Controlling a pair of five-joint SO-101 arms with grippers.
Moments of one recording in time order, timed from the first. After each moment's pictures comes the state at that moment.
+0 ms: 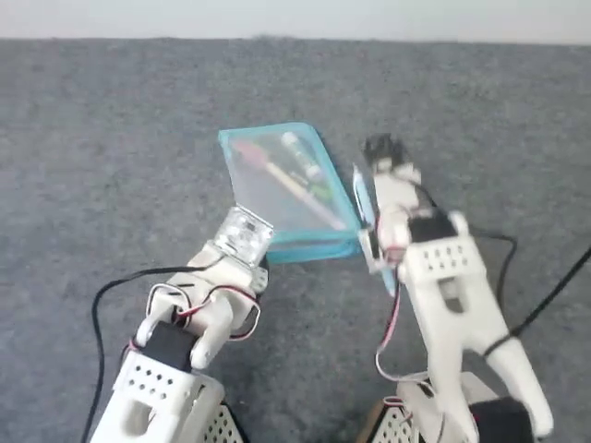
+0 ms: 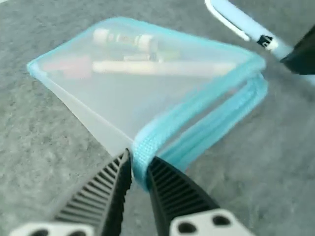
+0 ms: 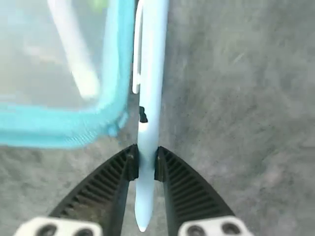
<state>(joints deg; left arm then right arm) 14.9 -74.3 80.5 52.0 -8.1 -14.1 -26.7 47.6 57.7 7.7</state>
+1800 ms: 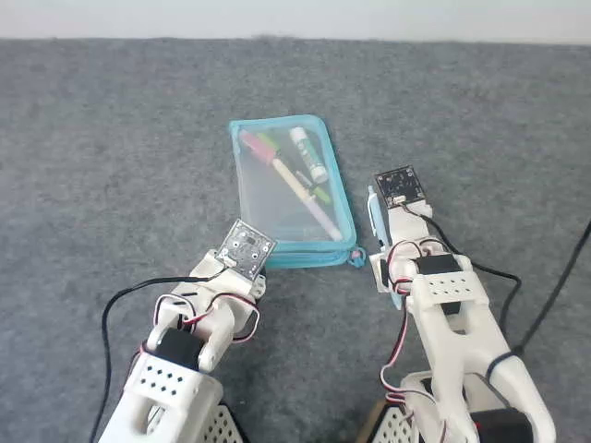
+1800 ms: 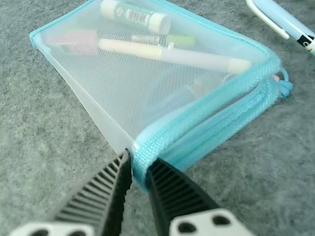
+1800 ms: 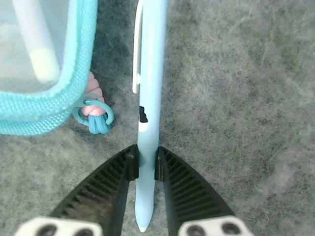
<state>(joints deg) 12.4 -74.0 93.8 36.6 -9.5 -9.9 -28.8 63.7 39.6 8.7</state>
